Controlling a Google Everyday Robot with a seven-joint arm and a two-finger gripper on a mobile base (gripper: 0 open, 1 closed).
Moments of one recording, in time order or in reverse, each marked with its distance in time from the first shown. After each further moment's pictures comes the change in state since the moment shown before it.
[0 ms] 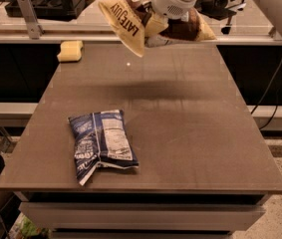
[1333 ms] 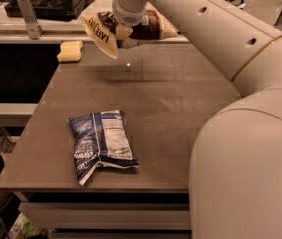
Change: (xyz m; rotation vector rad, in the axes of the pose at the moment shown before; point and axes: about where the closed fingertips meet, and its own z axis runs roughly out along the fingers) arm -0.025 -0.042 0.127 0.021 0.157 -0.063
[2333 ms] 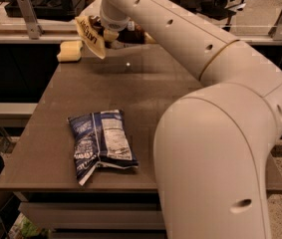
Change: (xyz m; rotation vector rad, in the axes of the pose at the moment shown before) arm -0.022 -0.022 0.064 0.056 0.010 0.056
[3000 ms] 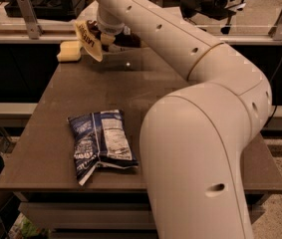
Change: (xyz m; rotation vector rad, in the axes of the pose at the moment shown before) arm -0.006 0.003 0.030 -0.014 0.012 0.017
